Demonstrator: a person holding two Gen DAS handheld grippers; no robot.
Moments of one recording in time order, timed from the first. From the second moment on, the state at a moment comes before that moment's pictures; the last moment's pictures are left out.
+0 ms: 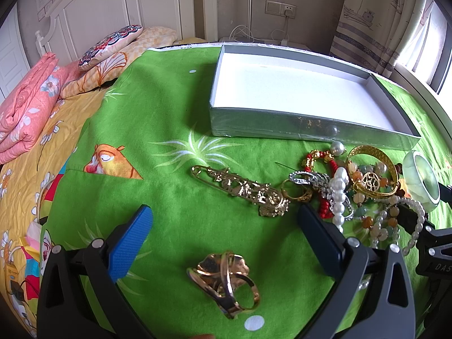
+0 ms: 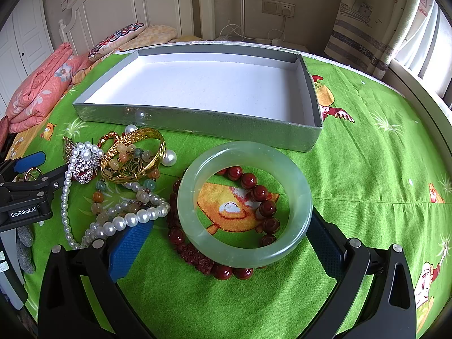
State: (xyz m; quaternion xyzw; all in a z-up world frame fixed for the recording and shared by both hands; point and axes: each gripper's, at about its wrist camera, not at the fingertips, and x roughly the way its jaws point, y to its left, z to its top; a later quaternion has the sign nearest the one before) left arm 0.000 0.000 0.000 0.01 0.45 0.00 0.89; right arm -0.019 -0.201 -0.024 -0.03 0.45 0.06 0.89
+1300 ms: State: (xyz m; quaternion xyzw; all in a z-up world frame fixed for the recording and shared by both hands) left arm -0.008 0.006 0.004 0.01 0.48 -0.02 0.87; right arm -0.031 -0.222 -0.013 0.01 0.48 0.10 0.87
